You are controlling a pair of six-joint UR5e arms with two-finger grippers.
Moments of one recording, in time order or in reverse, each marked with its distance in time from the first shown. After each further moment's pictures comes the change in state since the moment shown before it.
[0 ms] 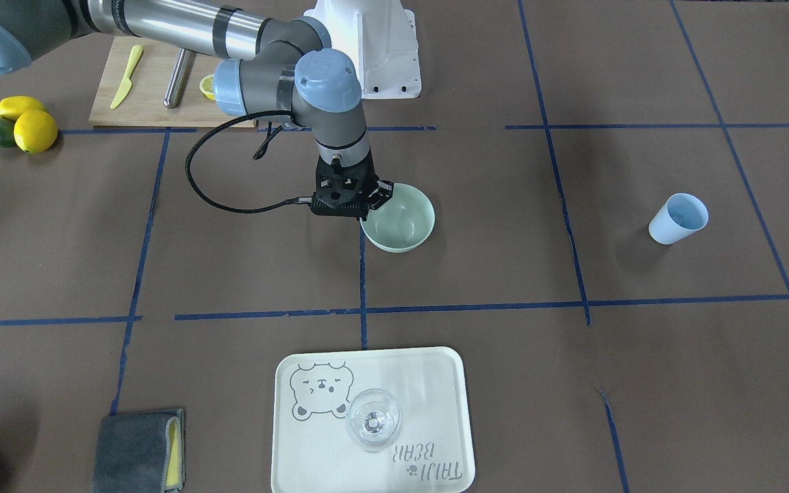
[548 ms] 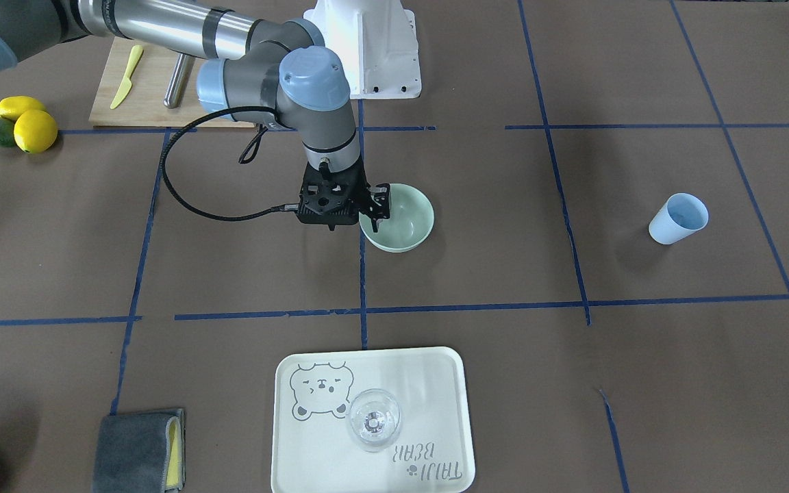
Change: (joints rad) left arm 0.000 0.001 0.002 0.001 0.001 0.000; right arm 0.086 -0.012 0.053 -0.038 0.028 -0.064
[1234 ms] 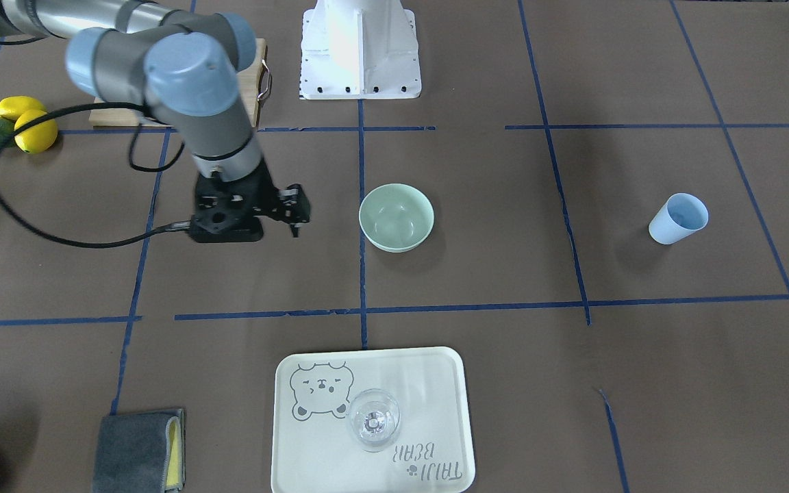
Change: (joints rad) left arm 0.010 -0.013 -0.003 0.003 0.002 -0.009; right arm 0.397 -0.342 0.287 -0.267 0.254 -0.754
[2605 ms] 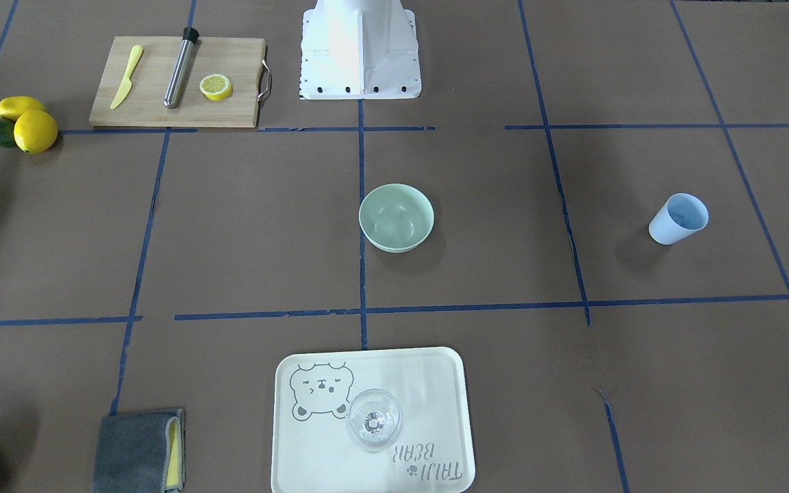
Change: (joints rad) left arm 0.021 -0.063 0.023 -0.382 0.001 -0.131; right arm 0.606 -0.584 -0.029 0.066 0.202 -0.836
